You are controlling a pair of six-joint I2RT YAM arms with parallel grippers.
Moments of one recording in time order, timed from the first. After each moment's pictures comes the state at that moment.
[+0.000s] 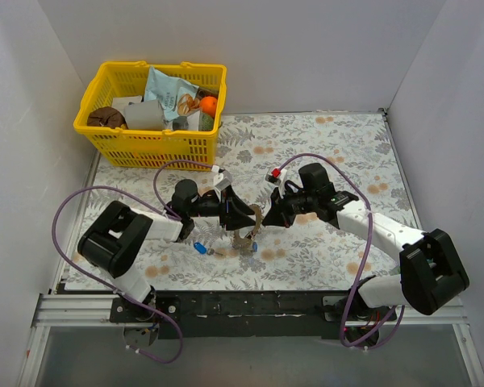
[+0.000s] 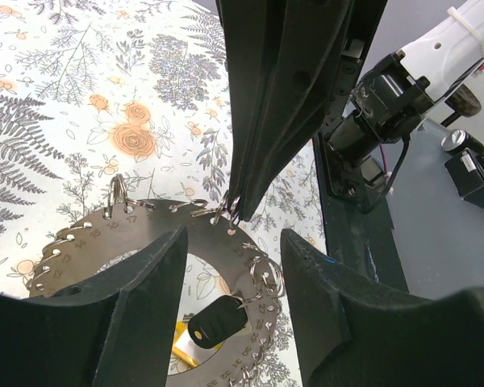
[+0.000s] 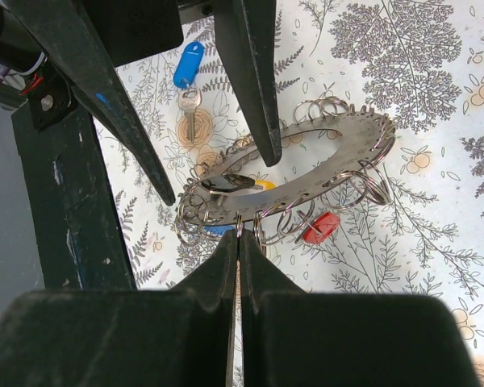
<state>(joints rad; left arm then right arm) -0.52 1.64 0.55 1.05 1.01 -0.42 0.57 1.34 0.79 -0.16 -0.76 -0.07</state>
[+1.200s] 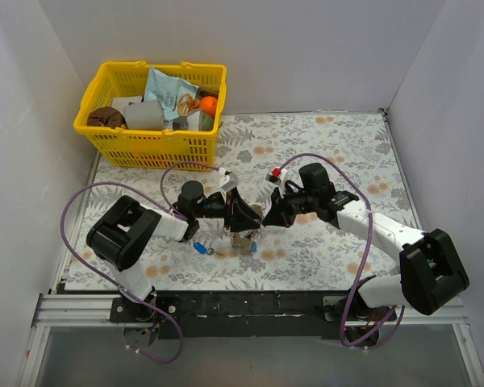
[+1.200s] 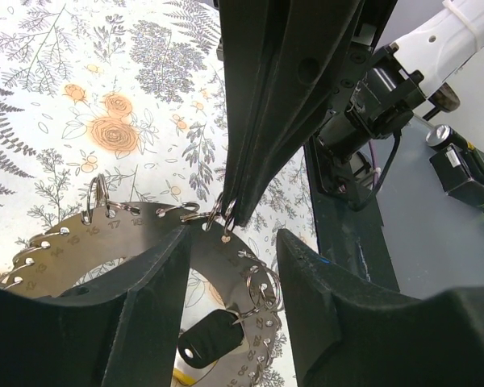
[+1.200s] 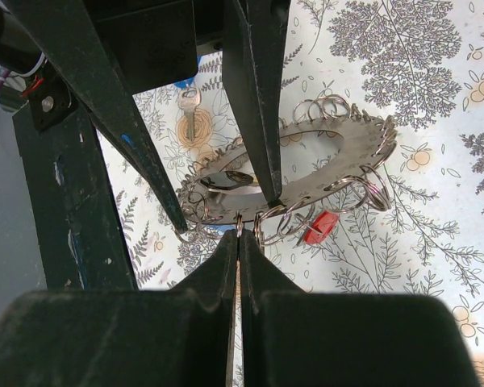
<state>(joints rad) -0.56 1.72 0.57 1.11 1.02 -0.46 0.57 1.33 0.79 -0.17 -0.76 -0.06</state>
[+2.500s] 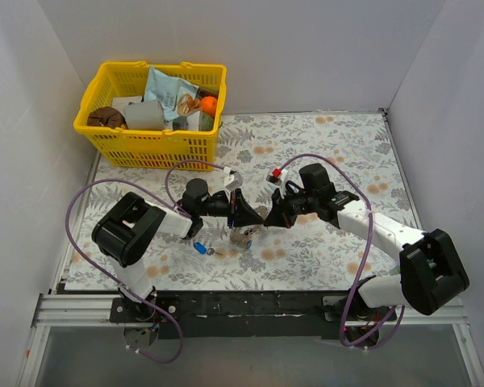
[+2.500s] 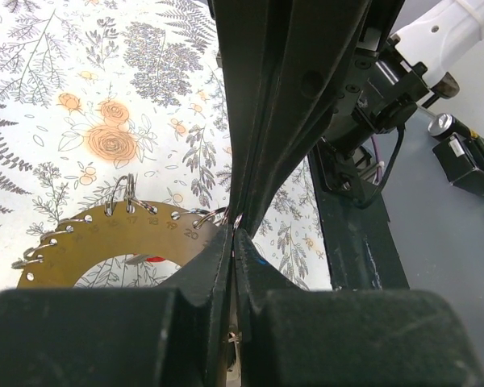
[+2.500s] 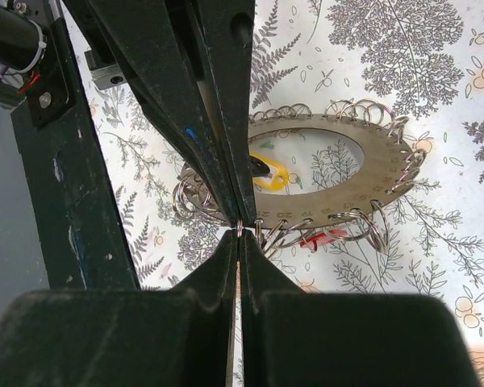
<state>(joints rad) -0.58 1.77 0.62 1.12 1.04 -0.44 0.57 1.33 0.79 -0.19 -0.75 -0.06</state>
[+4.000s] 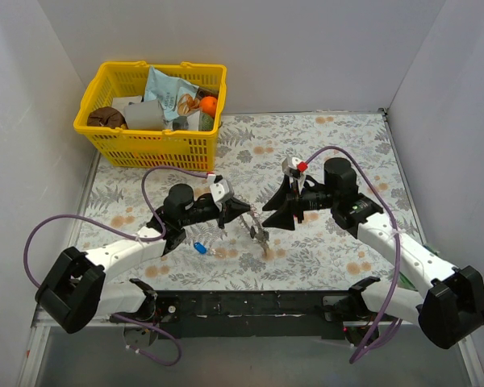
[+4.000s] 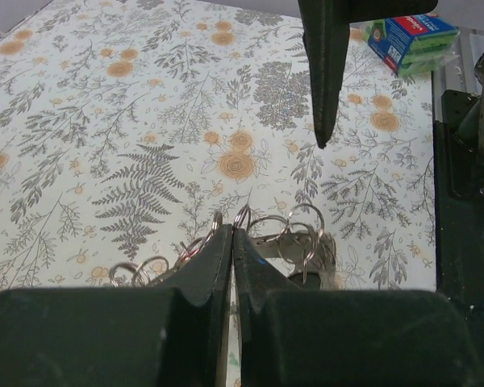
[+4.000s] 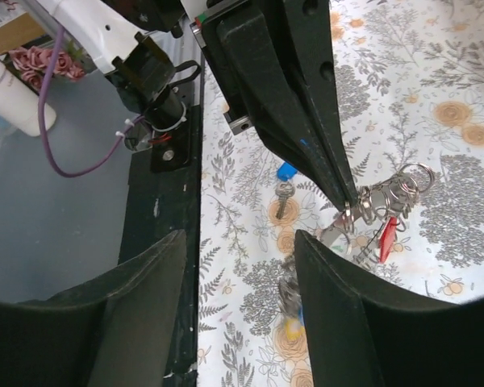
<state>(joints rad) -0.64 1.22 0.54 0.58 0.63 0.05 0.52 1.10 0.77 0.02 -1.06 0.05</state>
